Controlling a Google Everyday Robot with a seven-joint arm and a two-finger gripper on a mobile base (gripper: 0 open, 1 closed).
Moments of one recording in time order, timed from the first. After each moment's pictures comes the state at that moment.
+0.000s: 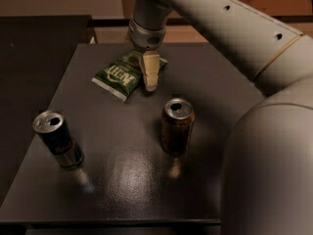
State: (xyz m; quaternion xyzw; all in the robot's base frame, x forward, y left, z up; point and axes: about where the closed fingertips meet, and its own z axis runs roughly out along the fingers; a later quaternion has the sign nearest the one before) arm 0.655 0.042 0.867 -0.82 0.55 0.00 0.15
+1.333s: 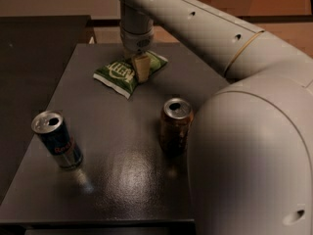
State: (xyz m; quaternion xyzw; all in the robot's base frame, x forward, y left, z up) arm 0.687 0.054 0.842 -0.84 0.53 -0.06 0.10
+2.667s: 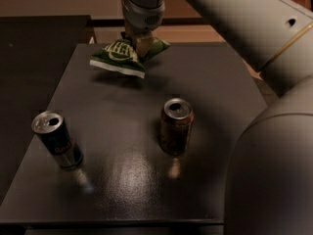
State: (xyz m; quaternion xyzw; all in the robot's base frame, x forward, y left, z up) arm 0.646 0.046 0.927 -0.84 0.51 -0.05 0.16
